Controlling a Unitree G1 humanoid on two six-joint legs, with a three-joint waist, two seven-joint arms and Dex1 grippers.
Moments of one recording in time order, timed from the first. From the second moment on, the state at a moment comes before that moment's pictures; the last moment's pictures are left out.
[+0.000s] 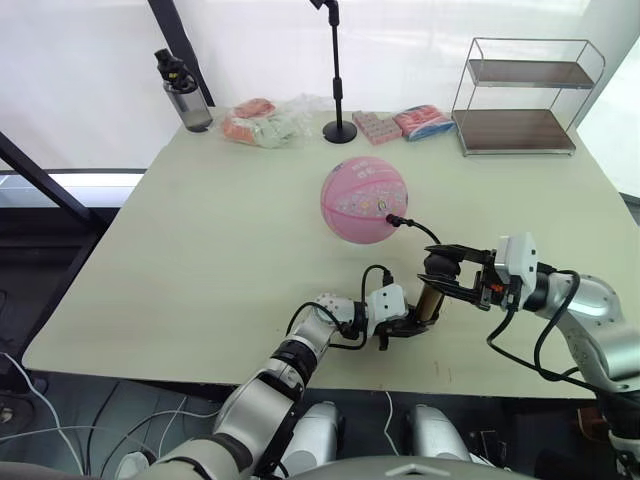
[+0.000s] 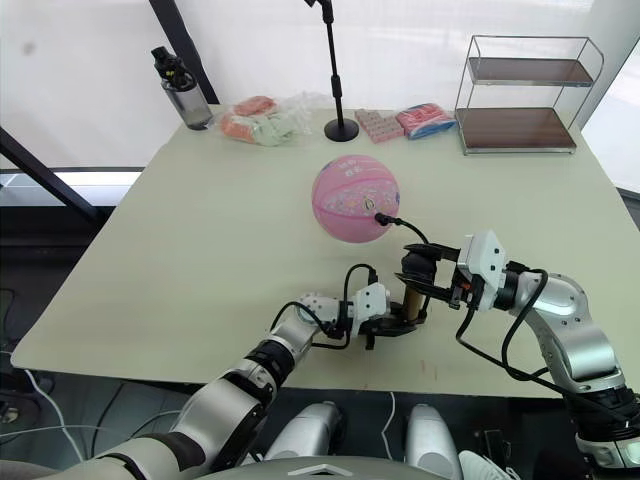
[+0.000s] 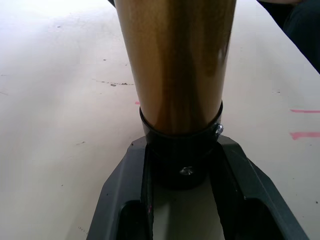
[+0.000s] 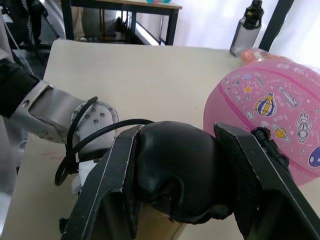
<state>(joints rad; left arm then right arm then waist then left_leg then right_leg) -0.57 0.03 -0.36 0.98 0.12 -0.45 -1.02 -0.16 -0.65 0.03 -0.27 0.49 0.14 0.99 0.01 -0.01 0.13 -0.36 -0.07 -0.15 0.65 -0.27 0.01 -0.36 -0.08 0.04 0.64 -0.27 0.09</state>
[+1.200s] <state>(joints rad) -0.56 0.03 -0.36 0.95 0.11 -0.45 -1.03 -0.28 -0.76 -0.23 -0.44 0.80 0.37 0.96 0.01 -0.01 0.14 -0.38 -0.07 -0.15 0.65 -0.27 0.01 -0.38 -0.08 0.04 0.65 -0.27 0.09</state>
